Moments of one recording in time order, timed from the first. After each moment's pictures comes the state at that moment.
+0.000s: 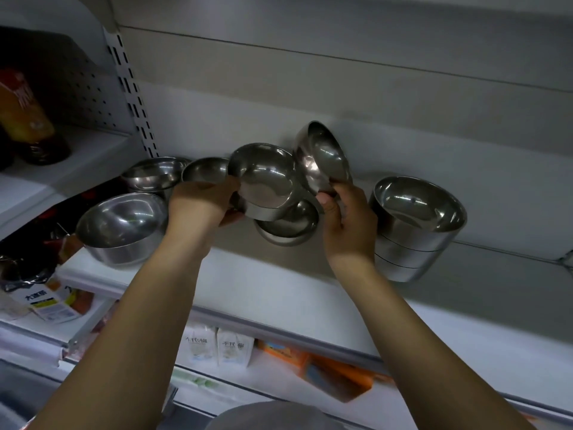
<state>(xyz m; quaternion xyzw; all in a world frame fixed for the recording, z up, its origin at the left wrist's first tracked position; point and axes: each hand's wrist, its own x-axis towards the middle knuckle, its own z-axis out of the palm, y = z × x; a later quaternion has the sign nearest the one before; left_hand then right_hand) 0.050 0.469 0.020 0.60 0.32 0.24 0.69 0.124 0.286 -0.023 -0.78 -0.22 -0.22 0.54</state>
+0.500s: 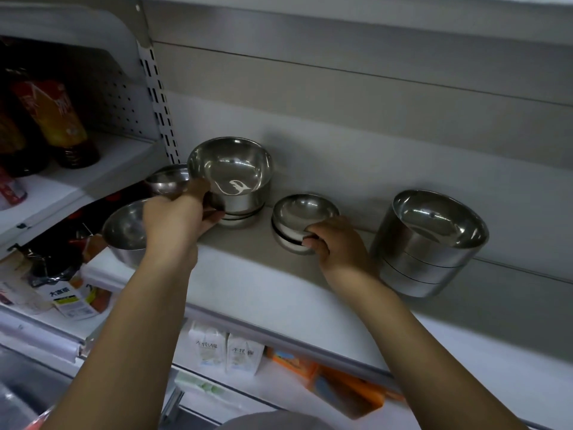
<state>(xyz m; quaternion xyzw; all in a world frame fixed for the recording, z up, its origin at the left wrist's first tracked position) 0.019 0.499 0.024 0.47 0.36 0.34 0.73 0.131 0.291 -0.047 -0.87 -0.34 -0.06 0.35</state>
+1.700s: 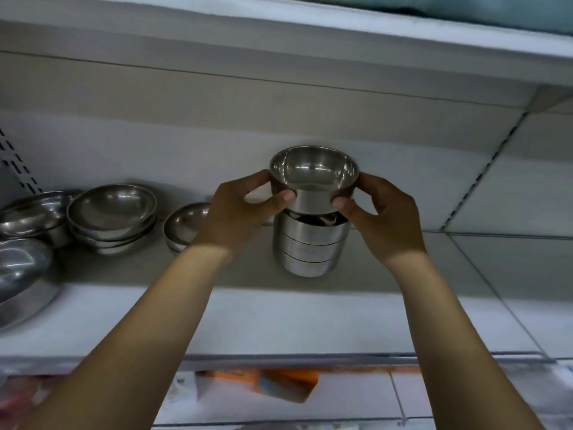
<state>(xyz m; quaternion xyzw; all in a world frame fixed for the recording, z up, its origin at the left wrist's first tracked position) 0.120 0.346 0.022 0.77 -0.06 0.15 0.62 0.135 0.112 0.035 -0.83 -0.13 -0.15 0.52</state>
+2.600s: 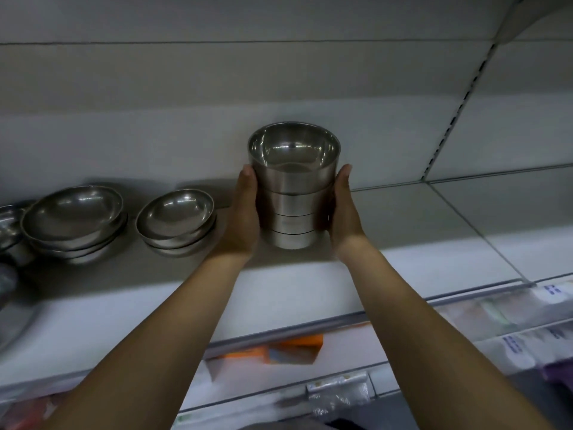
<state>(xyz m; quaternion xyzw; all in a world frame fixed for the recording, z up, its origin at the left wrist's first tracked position) 0.137 0.307 -0.028 0.62 -0.05 0.05 0.79 0.139 0.150 -0.021 -0.61 0.07 0.02 0.79</state>
